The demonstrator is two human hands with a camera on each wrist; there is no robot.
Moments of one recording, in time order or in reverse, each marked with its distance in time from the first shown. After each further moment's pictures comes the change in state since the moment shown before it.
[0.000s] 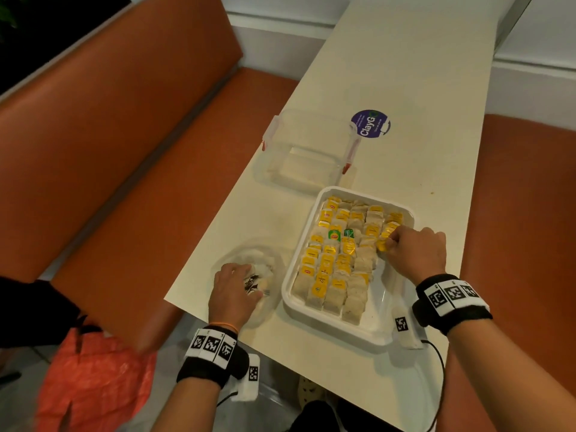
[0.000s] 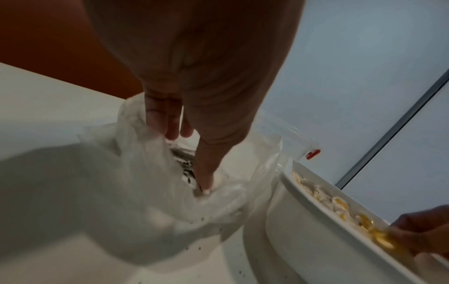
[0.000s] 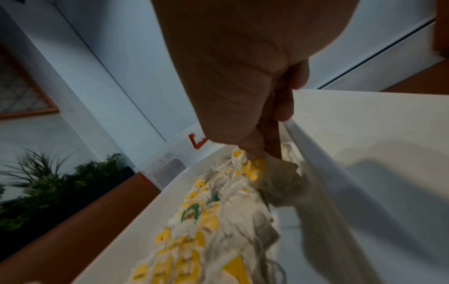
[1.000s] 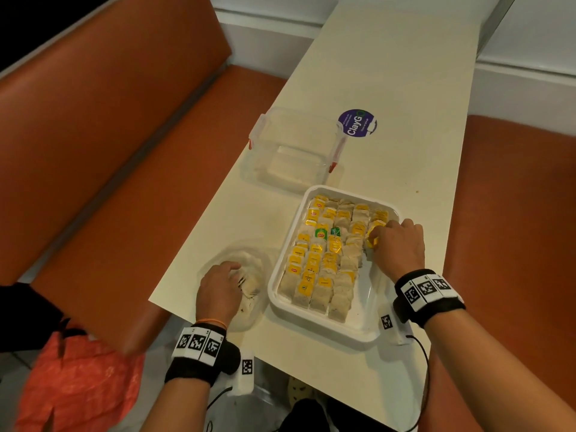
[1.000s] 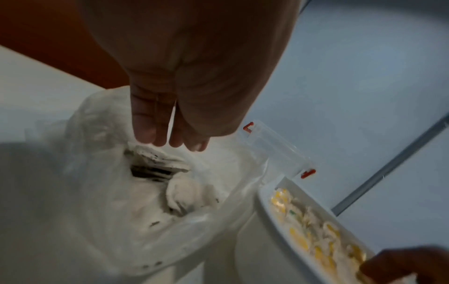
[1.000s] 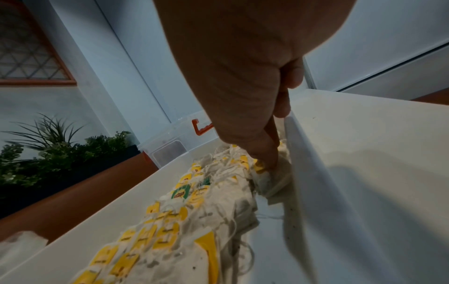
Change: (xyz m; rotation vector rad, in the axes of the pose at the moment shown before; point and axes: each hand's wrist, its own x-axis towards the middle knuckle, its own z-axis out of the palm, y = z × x) left_hand 0.003 0.015 -0.003 -0.125 0.075 -0.076; right_hand -0.002 -0.006 0.000 -0.257 0.040 -0.134
